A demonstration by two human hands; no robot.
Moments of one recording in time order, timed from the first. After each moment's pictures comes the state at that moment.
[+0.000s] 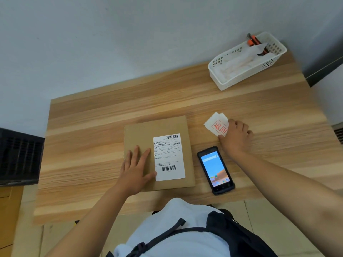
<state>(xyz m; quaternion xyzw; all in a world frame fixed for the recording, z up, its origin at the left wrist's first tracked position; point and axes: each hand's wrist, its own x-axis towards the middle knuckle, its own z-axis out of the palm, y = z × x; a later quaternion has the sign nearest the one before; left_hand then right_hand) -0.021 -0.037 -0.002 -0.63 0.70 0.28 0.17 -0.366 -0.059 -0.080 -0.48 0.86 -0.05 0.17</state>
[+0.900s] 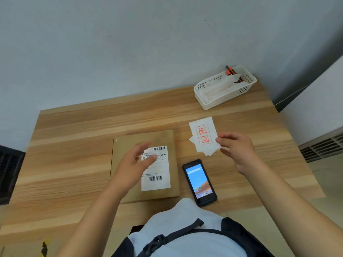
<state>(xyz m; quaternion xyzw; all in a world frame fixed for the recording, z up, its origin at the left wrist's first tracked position) -0.093 -0.037 0.095 -0.62 0.56 0.50 -0.21 -0.387 -0.015 0.064 -0.19 0.71 -0.45 0.52</state>
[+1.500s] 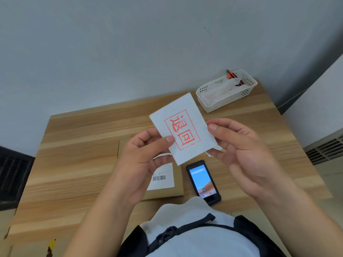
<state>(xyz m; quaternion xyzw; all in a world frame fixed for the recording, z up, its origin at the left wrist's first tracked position) -0.137 0.005 0.204 -0.48 0.38 0.68 -0.40 -0.326 0.042 0.203 -0.22 0.48 -0.58 0.62</state>
